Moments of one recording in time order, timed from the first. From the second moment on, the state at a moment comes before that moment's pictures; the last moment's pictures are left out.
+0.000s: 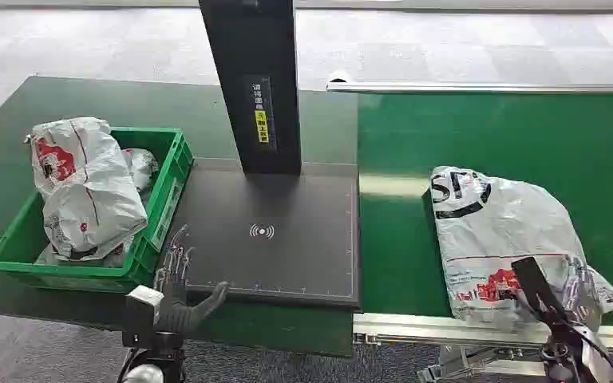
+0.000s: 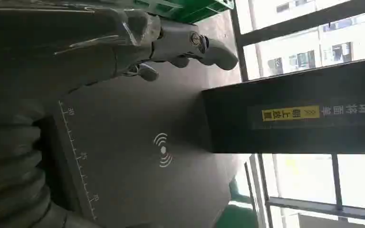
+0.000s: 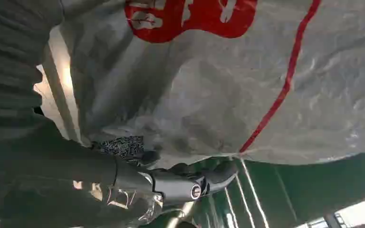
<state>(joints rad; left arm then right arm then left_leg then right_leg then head) 0.05 -0.19 -0.16 -1.33 -0.14 0.14 -0.56 -0.39 -0.26 -0.44 -0.56 0.83 -0.38 -0.24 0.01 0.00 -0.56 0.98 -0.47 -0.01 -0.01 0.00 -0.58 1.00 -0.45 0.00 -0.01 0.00</state>
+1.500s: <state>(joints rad) 0.04 -0.14 0.02 -1.67 -0.26 0.27 -0.63 -0.47 -0.08 0.29 -1.45 0.45 -0.05 -0.47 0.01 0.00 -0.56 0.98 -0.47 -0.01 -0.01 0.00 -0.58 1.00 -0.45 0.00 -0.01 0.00</state>
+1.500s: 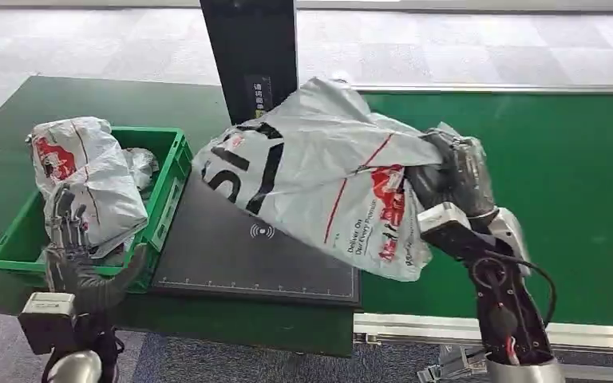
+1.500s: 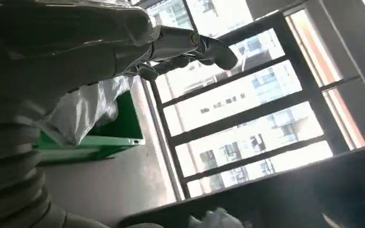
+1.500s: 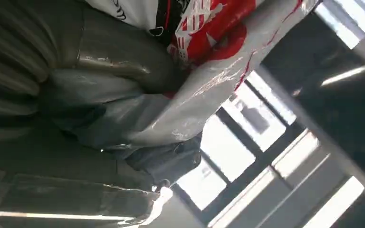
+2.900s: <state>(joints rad) -0.14 -0.04 -0.23 -1.49 -0.56 0.09 -0.48 -0.33 0.07 0.29 -1.55 -0.06 0.01 -0.51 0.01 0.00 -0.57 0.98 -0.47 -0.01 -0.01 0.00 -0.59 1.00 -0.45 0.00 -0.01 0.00</state>
